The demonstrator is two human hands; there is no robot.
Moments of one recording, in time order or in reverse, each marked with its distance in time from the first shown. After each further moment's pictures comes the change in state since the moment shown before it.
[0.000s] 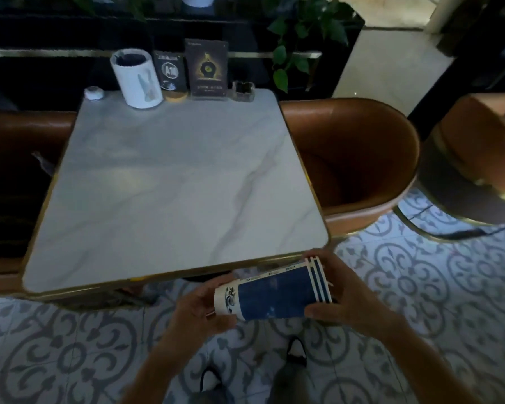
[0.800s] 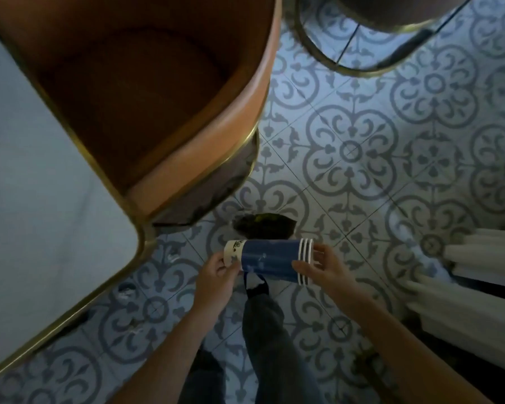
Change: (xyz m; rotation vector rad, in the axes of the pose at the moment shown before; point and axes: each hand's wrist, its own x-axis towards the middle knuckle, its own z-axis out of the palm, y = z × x) left_hand 0.252 -0.193 0.343 0.497 -0.121 -0.510; right_hand -0.015 0.373 -0.193 0.488 0.554 0.764
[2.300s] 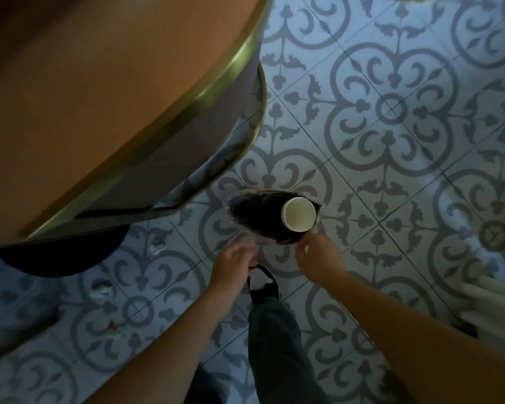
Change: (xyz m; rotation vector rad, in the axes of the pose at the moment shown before) left_hand 0.183 -0.106 0.079 0.018 -0.051 -0.138; right_hand 0.224 0.127 0.063 -0.753 0.104 -0.046
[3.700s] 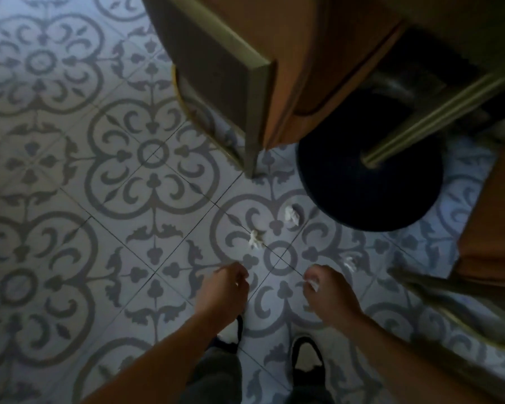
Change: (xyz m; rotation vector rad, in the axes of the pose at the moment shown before) left_hand -0.096 -0.484 -0.311 -0.333 0.733 -0.022; right_hand -0.208 -0.283 0.418 -0.852 -0.358 -0.971
